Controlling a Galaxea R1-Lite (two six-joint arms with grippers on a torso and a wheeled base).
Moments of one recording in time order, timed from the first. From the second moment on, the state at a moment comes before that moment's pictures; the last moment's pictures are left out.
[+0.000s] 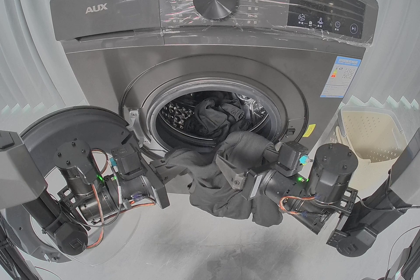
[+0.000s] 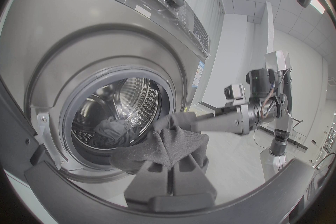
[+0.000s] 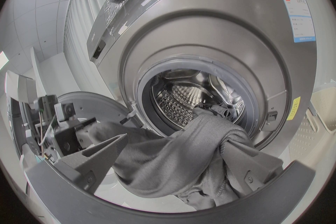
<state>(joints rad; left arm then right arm) -0.50 1.89 -0.37 -1.55 -0.41 -0.03 0.83 1.93 -0.58 -1.32 -0.25 0.25</state>
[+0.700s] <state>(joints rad) -0.51 1.88 -0.41 -1.55 -0.39 -0.03 0.89 1.99 -0.28 -1.28 -0.22 0.21</state>
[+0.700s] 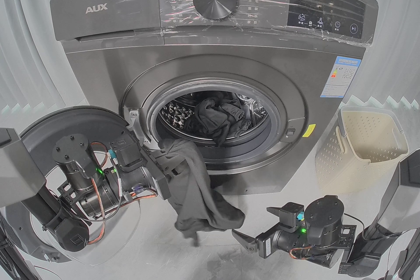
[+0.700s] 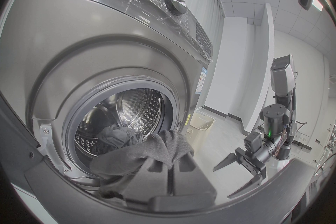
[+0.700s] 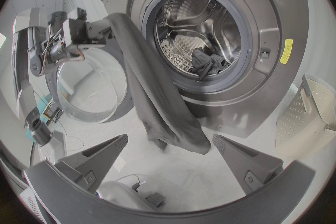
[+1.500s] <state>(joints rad) -0.53 1.89 -0.43 -1.55 -0.33 -0.04 0.90 2.08 -0.48 -1.41 -0.20 0.17</state>
